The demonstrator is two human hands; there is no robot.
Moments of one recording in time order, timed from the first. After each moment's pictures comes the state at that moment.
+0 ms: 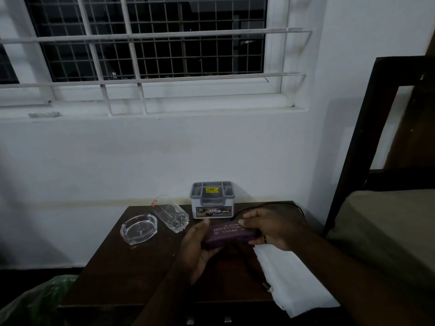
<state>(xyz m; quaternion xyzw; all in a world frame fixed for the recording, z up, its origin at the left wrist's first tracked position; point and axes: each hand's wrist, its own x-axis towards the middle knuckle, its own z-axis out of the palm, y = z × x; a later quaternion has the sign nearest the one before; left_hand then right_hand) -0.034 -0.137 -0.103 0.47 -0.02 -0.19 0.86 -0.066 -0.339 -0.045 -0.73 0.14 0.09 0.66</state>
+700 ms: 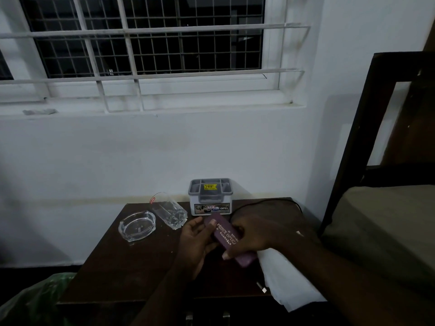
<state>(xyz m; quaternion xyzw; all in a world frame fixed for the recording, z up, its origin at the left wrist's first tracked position) -0.029 -0.143 -0.115 0.51 -0.03 -0.11 0.85 -0.079 -0.313 -0.033 -0.96 -0.09 0.11 0.25</state>
